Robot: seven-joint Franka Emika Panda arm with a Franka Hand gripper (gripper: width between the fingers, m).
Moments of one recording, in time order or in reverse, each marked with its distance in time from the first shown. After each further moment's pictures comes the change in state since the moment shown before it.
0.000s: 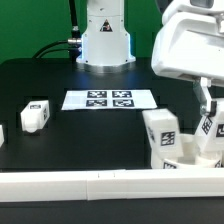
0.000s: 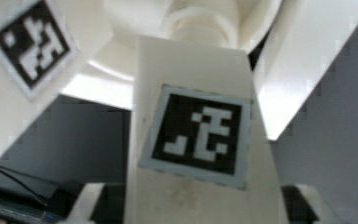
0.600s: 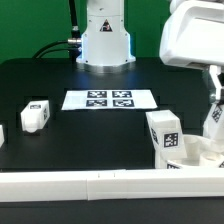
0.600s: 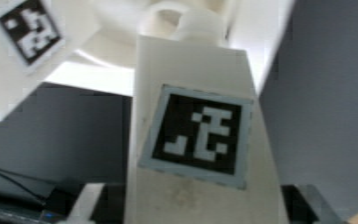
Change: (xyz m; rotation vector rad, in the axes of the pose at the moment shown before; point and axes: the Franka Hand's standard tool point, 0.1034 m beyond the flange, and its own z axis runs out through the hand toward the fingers) arm 0.012 0.002 -0.013 0.010 -0.011 0.019
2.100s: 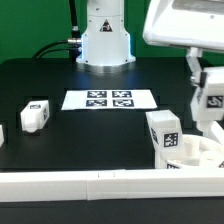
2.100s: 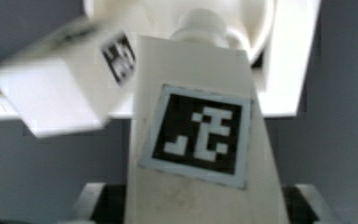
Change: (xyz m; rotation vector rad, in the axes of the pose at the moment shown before) arm 0.020 0.021 -0.018 0.007 -0.195 0.187
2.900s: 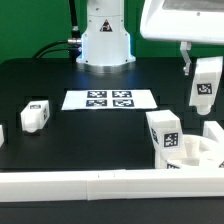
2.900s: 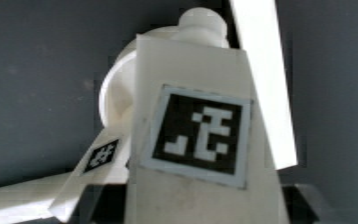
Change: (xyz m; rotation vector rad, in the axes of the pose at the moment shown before) arm -0.055 0.001 -0.021 0.003 -0.122 0.183
